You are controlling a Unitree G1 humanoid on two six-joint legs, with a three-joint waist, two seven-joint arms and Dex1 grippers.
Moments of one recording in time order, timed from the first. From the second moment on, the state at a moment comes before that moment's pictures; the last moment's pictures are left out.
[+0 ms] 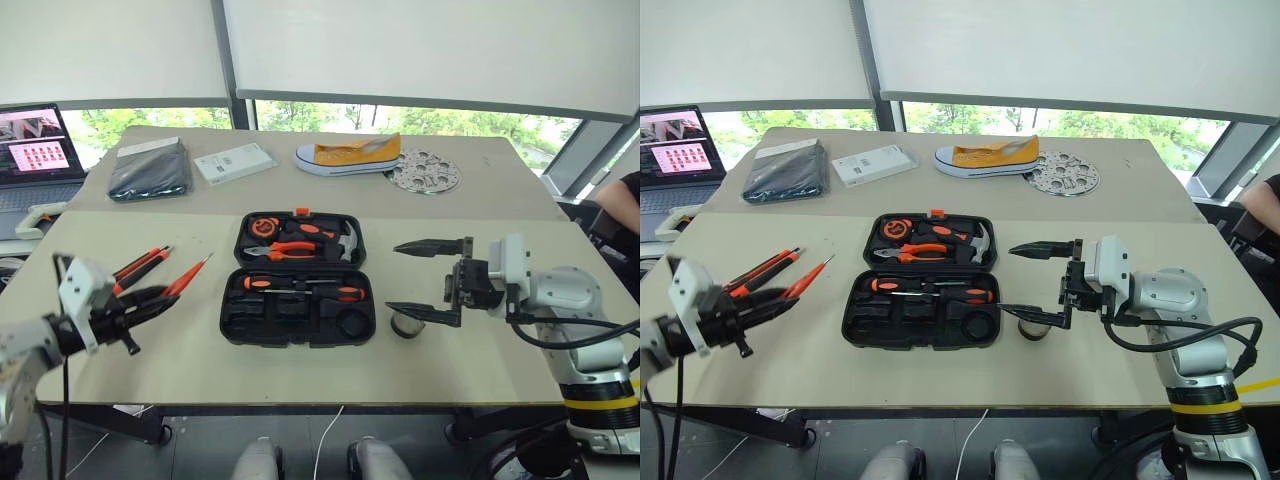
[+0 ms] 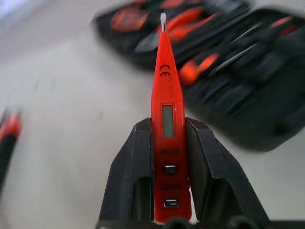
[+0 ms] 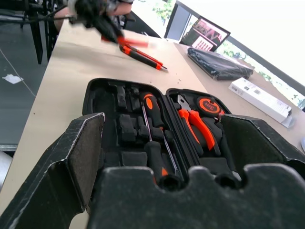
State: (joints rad) left arm -0.12 0.94 0.31 -0.06 -0.55 0.29 -1.19; right arm -0.34 -0.72 -0.09 -0.16 0.49 0.06 1.22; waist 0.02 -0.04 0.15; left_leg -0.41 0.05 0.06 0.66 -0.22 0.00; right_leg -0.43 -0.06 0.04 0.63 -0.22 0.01
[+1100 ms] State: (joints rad) left arm -0.66 0.88 -0.34 0.07 0.04 0.27 -1.35; right arm -0.17 -0.77 -0.14 -0.25 0.49 0.11 1.17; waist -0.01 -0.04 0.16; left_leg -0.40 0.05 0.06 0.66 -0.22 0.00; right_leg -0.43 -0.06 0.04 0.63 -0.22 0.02
